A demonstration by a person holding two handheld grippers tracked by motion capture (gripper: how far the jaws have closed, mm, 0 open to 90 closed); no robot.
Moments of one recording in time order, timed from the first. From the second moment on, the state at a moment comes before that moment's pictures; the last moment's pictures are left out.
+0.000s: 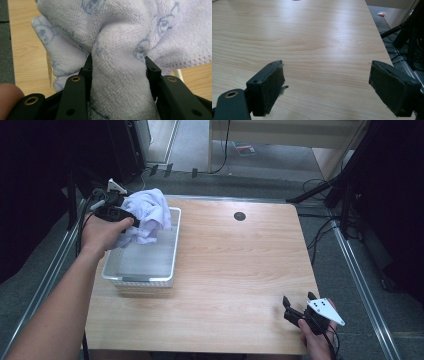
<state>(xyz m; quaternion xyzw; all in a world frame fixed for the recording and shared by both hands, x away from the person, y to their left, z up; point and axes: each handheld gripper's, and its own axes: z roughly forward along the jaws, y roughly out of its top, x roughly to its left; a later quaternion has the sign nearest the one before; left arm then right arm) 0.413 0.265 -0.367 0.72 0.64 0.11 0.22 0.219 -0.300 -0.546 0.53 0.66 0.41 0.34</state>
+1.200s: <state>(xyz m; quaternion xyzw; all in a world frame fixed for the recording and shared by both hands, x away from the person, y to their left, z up) 0.423 0.194 -0.334 0.75 0.61 0.10 0.25 0.219 -0.301 -0.546 0.53 0.66 0.41 0.34</state>
